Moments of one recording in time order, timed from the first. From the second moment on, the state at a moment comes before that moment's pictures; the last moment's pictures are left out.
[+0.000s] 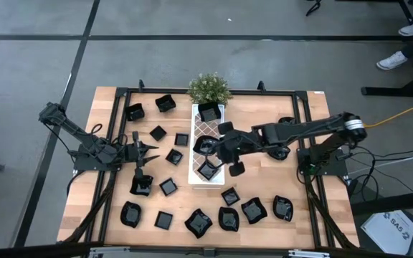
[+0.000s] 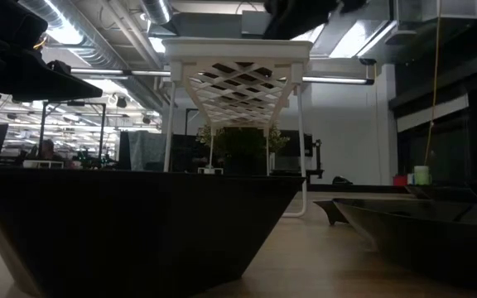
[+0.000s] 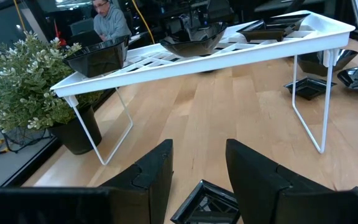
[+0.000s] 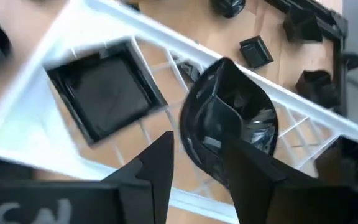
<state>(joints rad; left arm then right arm) -0.56 0.29 0.01 0.08 -0.78 0.07 0.13 1.55 1.37 -0.60 0.19 -0.33</state>
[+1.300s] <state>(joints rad) -0.56 0.29 0.01 0.08 -0.78 0.07 0.49 1.53 1.37 -0.89 0.03 0.62</state>
